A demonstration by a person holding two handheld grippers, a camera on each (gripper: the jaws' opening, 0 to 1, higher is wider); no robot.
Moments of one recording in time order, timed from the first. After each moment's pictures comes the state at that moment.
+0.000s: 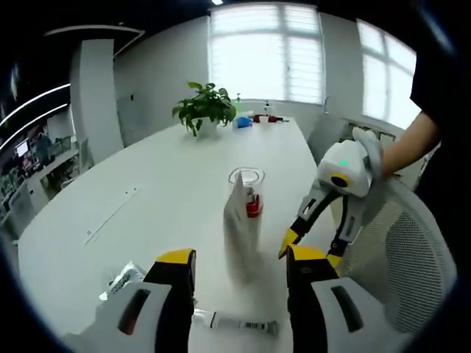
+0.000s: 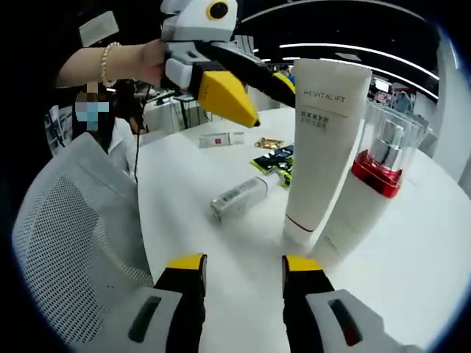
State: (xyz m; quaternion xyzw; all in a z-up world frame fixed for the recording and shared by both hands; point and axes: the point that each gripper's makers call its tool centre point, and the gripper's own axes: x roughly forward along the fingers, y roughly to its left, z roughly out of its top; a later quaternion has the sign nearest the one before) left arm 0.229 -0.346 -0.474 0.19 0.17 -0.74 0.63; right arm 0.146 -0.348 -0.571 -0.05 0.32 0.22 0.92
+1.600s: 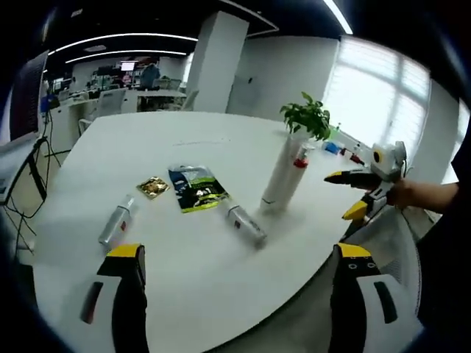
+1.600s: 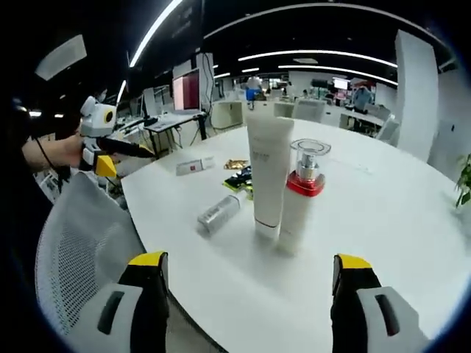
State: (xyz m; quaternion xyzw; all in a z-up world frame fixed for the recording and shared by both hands) left arm 0.216 -0.160 -0.492 0.03 0.29 -0.52 0.80; right arm 0.110 -0.382 -0.515 -0.02 0.28 0.10 0.95
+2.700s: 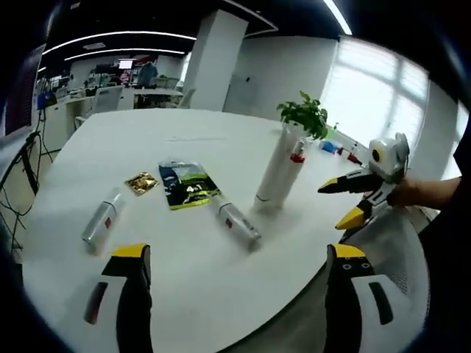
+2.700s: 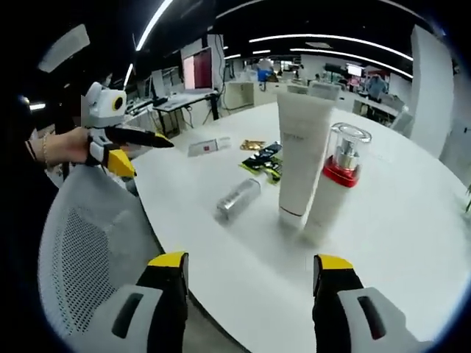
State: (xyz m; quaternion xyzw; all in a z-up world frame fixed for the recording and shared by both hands) left arm 0.210 -0.182 -0.507 0.03 0.29 -0.53 0.80; right arm 0.115 -0.341 -0.537 -0.01 0.35 0.15 0.92
